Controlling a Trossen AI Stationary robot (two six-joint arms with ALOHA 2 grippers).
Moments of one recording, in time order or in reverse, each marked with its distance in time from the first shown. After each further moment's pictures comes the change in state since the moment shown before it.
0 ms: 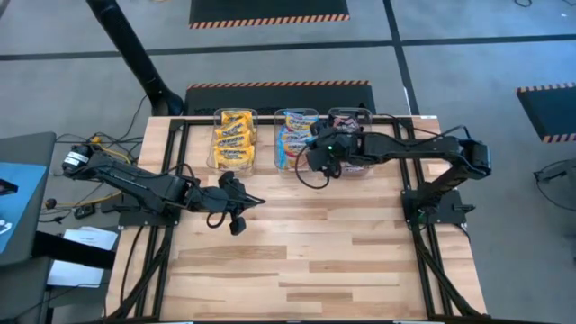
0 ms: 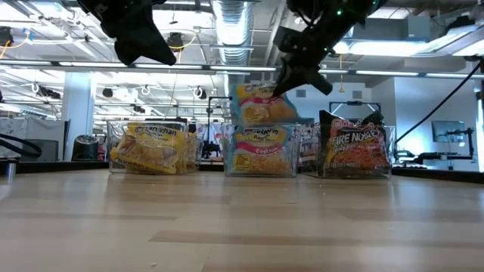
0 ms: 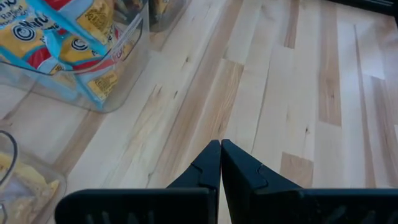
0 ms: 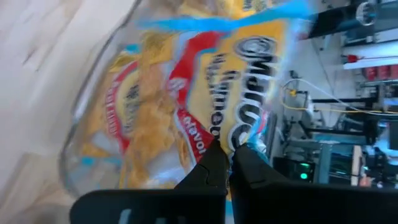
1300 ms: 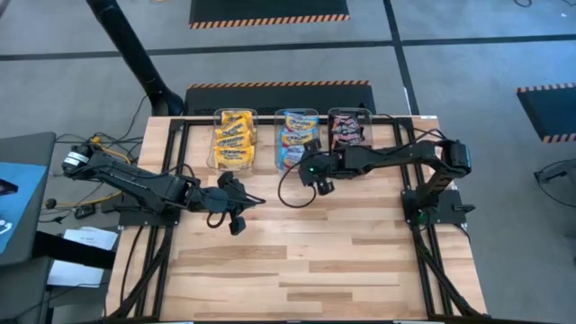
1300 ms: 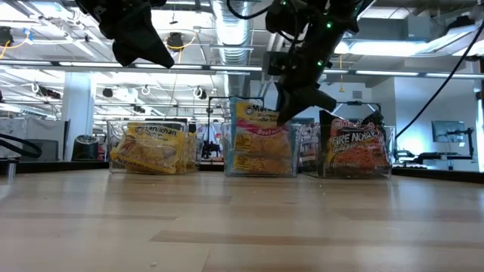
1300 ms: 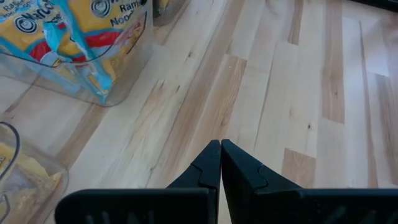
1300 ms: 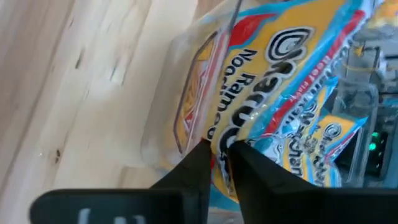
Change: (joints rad) left arm 0.000 0.000 0.000 -0.022 0.000 -0.016; right arm 0.103 0.184 0.077 -0.197 0.048 0.292
